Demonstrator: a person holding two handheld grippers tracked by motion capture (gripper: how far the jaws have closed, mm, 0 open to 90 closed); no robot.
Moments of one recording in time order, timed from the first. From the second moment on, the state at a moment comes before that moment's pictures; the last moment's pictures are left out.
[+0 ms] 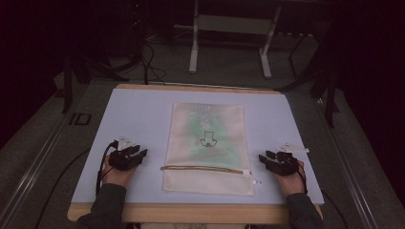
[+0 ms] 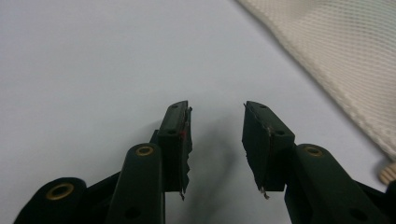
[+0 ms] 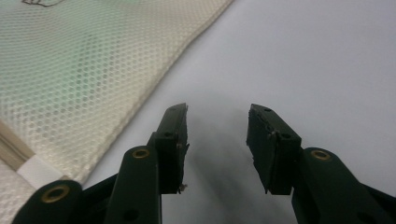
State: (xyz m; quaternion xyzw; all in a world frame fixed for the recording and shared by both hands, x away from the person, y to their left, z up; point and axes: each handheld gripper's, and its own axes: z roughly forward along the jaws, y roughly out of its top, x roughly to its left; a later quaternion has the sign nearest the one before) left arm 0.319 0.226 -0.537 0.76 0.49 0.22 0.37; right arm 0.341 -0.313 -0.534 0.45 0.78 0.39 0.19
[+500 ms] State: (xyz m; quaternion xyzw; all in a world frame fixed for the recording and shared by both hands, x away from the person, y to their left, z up) left arm 0.318 0.227 -0.537 0.76 0.48 0.20 0.38; right arm 0.342 -0.302 -0.533 0.42 0.80 0.38 0.18
